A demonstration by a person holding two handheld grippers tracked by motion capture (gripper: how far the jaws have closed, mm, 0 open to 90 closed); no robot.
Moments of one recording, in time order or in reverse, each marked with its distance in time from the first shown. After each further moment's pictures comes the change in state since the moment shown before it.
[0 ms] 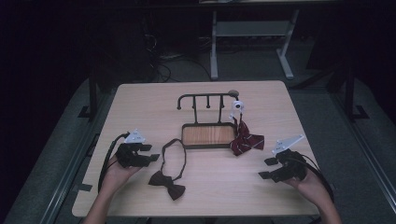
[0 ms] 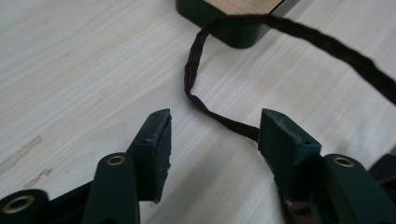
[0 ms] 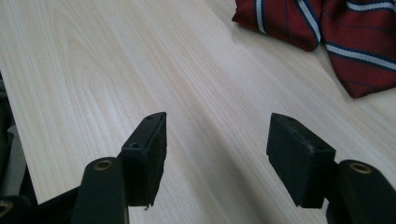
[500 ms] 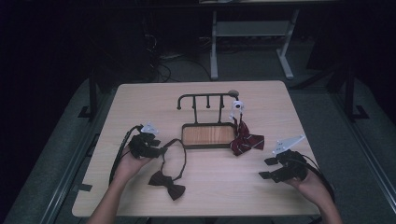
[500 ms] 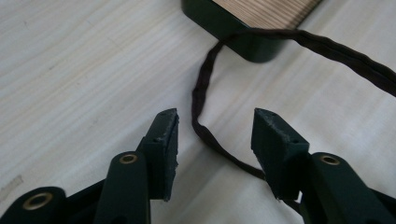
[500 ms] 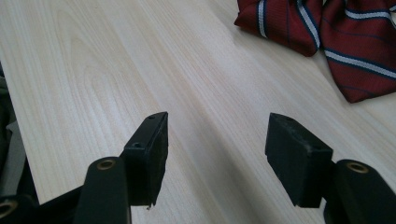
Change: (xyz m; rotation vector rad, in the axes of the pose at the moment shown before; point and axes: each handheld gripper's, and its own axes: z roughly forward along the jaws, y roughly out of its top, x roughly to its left) left arm 0.005 0.030 0.033 0.088 0.016 -0.023; right arm 0.002 0.001 -0.003 -0.003 -0.007 -0.027
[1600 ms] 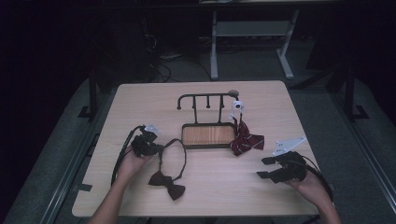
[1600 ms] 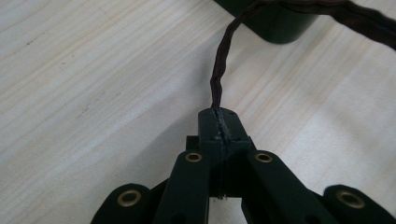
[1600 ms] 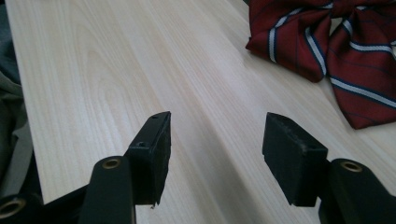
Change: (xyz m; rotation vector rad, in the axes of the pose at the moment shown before) left arm 0.008 -0.002 0.014 0.069 -0.032 -0.011; right arm 0.006 0.002 -0.002 -0.073 0.017 -0.058
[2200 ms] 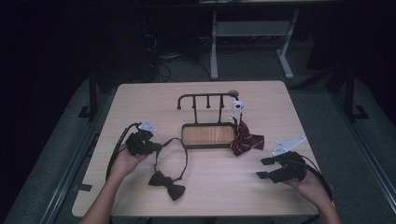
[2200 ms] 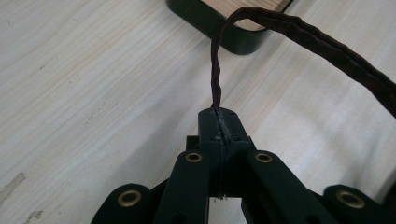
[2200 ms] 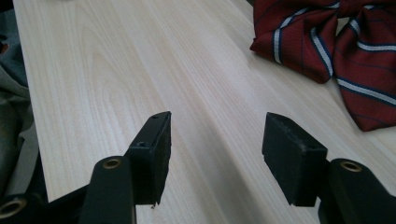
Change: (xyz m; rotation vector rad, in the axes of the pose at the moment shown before) left arm -0.008 0.007 -0.031 -0.021 -0.036 0.050; right arm -0.002 -0.001 0.002 -0.003 0.015 0.007
